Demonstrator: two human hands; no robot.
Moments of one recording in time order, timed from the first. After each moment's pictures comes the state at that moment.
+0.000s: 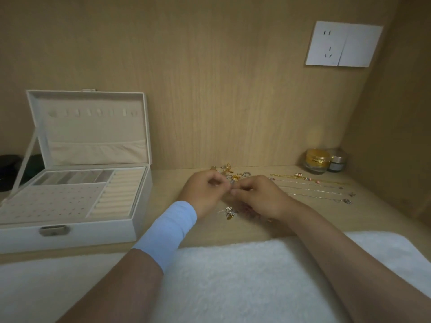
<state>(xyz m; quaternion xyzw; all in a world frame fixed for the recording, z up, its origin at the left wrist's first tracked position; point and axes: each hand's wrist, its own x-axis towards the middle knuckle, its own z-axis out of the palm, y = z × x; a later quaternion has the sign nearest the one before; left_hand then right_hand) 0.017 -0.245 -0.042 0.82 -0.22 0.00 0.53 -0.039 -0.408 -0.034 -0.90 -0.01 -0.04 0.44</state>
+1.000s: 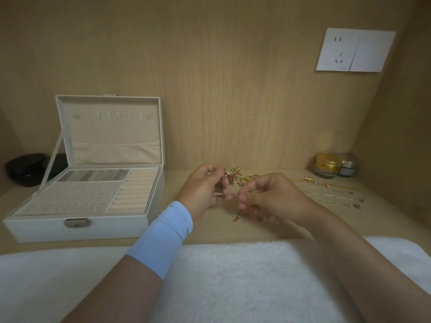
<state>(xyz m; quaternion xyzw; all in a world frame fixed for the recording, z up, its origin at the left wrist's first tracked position) -0.011 -0.225 -0.016 0.59 -0.15 -0.13 0.78 -0.065 -0.400 -0.013 -0.83 -0.02 0.00 0.56</state>
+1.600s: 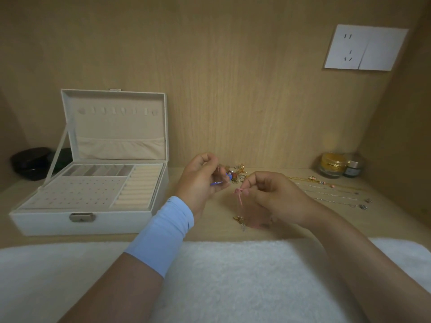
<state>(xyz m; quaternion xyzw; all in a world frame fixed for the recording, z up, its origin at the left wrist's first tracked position) -0.013 -0.217 -0.007 0.55 -0.14 -0.08 0.82 -0.065 -0.392 -0.014 -0.84 -0.08 -0.04 0.54</state>
